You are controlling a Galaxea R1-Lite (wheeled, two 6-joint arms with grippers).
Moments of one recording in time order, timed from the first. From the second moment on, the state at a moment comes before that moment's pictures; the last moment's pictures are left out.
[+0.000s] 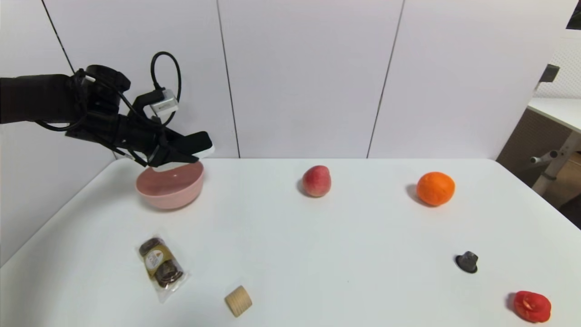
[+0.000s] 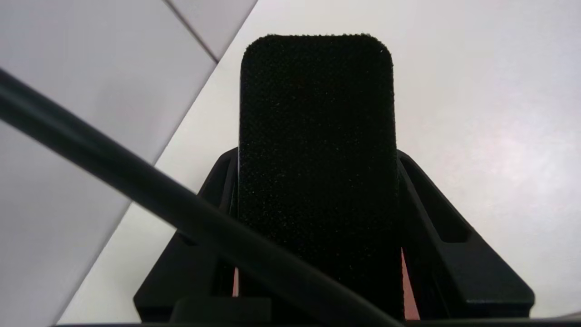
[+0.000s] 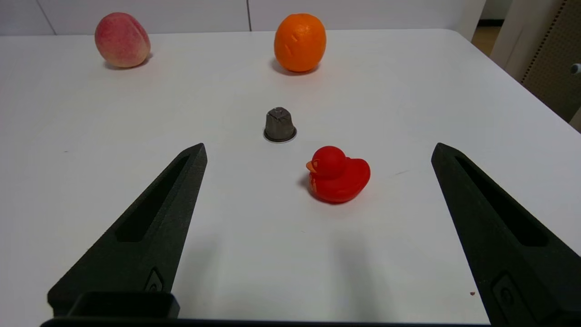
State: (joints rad) left arm 0.06 2.06 -1.81 0.55 -0.72 0.91; right arm 0.00 0.00 0.00 -0.03 0.00 0.01
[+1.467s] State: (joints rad) left arm 0.08 1.83 -1.80 0.55 -0.66 0.70; right arm 0.00 0.00 0.00 -0.03 0.00 0.01
